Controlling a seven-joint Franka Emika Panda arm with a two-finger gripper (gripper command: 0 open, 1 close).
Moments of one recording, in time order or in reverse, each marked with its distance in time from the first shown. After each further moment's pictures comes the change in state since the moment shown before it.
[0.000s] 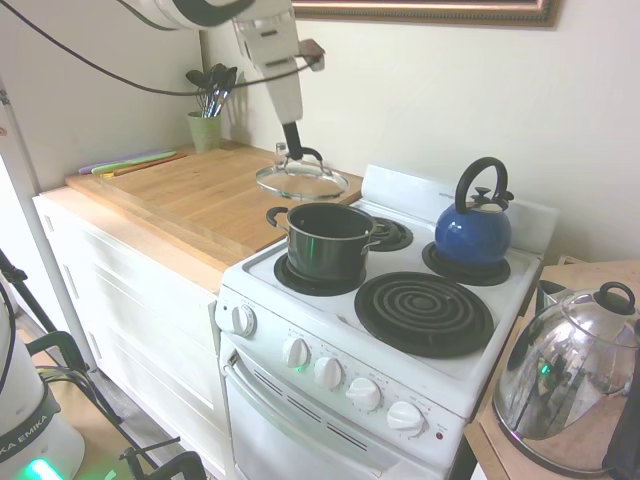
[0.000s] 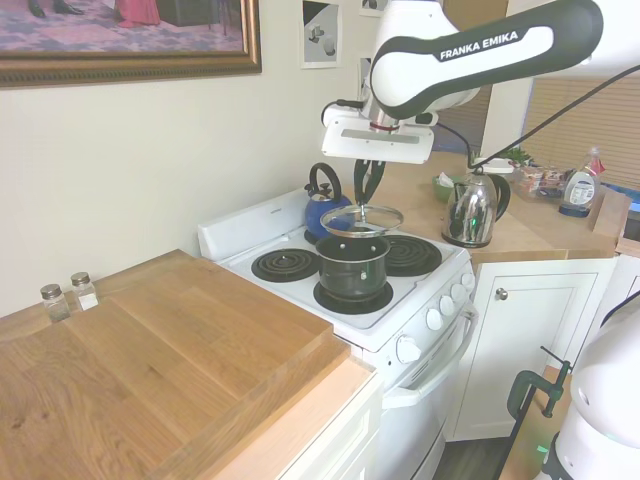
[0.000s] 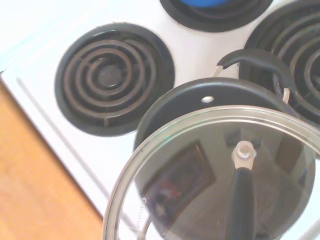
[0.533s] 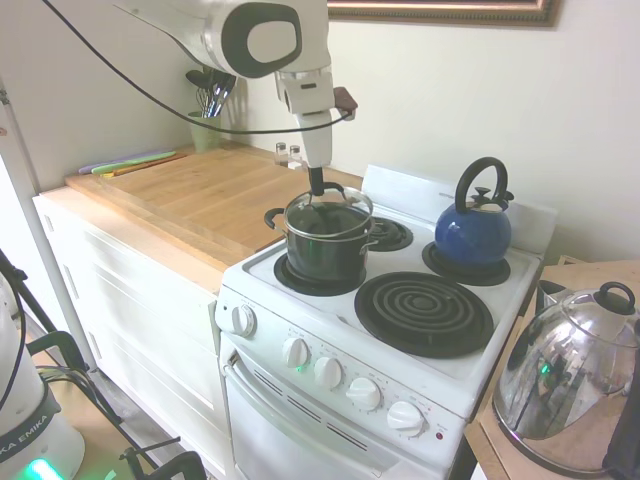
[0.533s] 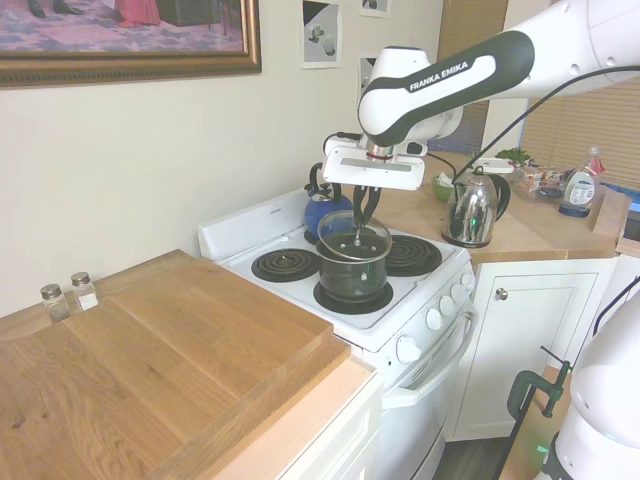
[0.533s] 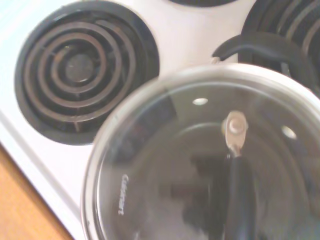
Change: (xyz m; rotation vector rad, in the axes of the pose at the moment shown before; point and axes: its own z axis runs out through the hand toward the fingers) arm 0.059 -0.008 0.085 -0.054 -0.086 0.067
